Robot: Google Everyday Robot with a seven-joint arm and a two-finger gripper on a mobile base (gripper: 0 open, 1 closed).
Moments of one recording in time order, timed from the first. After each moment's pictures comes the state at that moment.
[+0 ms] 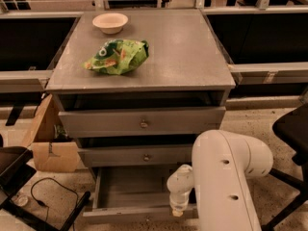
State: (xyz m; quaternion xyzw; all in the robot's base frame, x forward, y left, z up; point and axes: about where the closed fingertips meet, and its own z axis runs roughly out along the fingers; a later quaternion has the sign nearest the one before) arm 0.477 -0.121 0.177 0.65 -0.76 -0.06 0.05
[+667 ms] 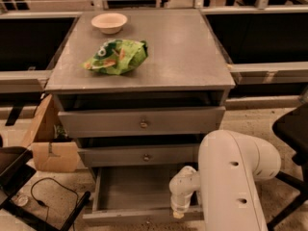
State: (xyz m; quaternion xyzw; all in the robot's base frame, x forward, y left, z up) arm 0.467 -0.118 0.184 0.64 -0.76 -0.07 0.04
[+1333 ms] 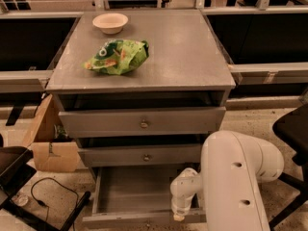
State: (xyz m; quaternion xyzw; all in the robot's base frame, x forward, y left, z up) arm 0.452 -0.121 0.185 0.64 -0.77 -0.07 0.05
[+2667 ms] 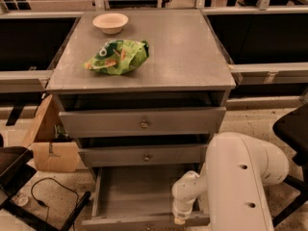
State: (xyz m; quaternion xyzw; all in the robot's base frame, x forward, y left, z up) arm 0.433 -0.124 0.185 0.62 -0.77 -0.09 0.05
